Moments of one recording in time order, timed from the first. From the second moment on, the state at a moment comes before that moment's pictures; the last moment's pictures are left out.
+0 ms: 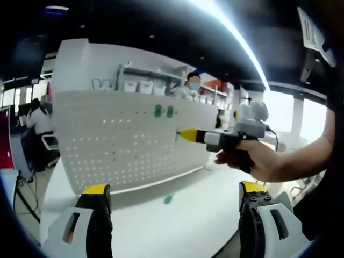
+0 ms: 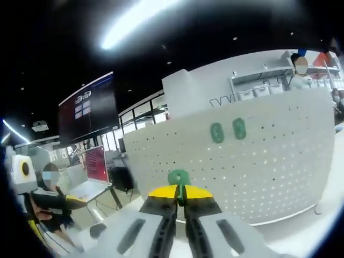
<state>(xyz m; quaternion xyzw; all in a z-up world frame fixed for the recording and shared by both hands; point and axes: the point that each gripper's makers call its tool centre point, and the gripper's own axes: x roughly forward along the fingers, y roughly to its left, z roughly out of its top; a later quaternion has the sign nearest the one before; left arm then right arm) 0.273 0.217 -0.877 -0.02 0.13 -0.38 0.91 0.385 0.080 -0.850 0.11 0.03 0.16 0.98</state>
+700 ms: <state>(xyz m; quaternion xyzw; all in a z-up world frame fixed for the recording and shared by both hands) 0.282 0.221 -0.889 -0.02 0.15 -0.37 0.92 0.436 0.017 -0.839 0.09 0.00 0.09 0.99</state>
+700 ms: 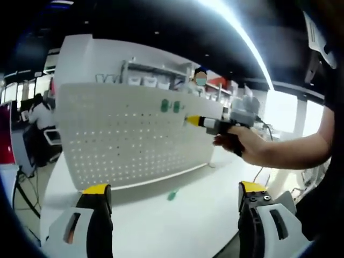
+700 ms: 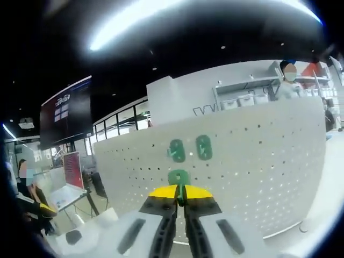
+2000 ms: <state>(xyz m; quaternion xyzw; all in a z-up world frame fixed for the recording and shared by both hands) 0.289 0.223 -0.897 -0.04 0.16 -0.37 0.91 0.487 -0.047 -0.801 0.07 -0.04 0.03 1.00</state>
